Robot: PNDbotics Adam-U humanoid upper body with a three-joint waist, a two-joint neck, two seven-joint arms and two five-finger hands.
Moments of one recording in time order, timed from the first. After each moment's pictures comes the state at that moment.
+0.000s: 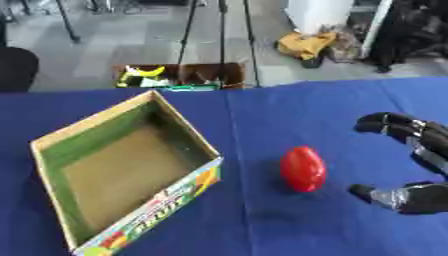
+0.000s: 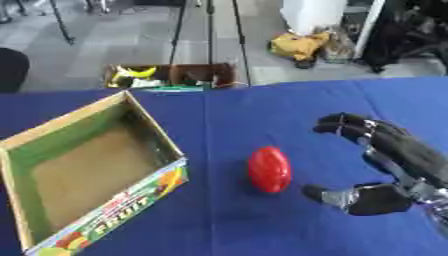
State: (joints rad) left arm -0.24 0.09 0.19 -1.90 -0.11 -0.13 -0.19; right arm -0.12 -1.00 -0.08 -1.98 0.49 -0.08 0.04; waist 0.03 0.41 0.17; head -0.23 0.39
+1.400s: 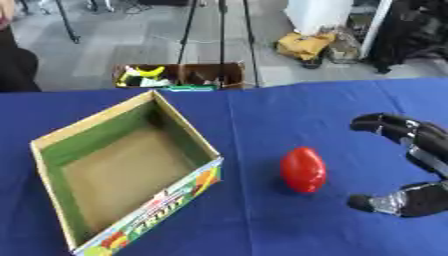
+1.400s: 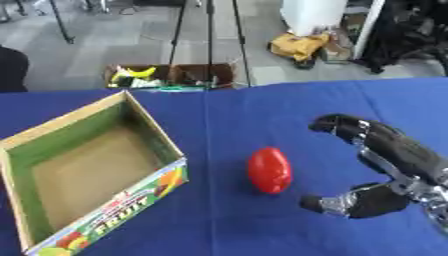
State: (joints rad) left arm -0.24 0.09 0.19 -1.90 -0.11 -0.13 -0.19; right arm -0.15 -1.03 -0.09 -1.98 0.46 -0.05 0.11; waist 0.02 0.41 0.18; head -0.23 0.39
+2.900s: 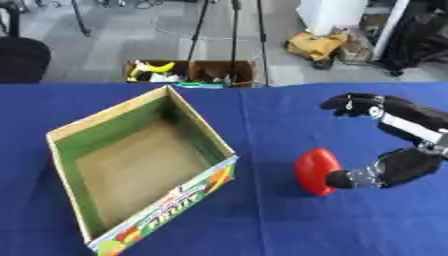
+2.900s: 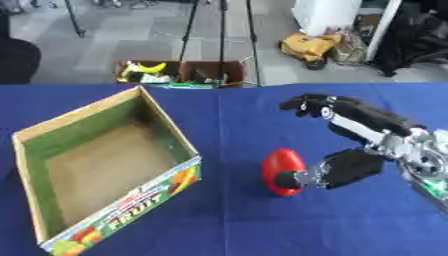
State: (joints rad) left arm -0.24 0.09 0.19 -1.90 -0.11 -0.13 -0.20; right arm -0.34 -1.07 0.01 -1.99 0.25 0.12 0.37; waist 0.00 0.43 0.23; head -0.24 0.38
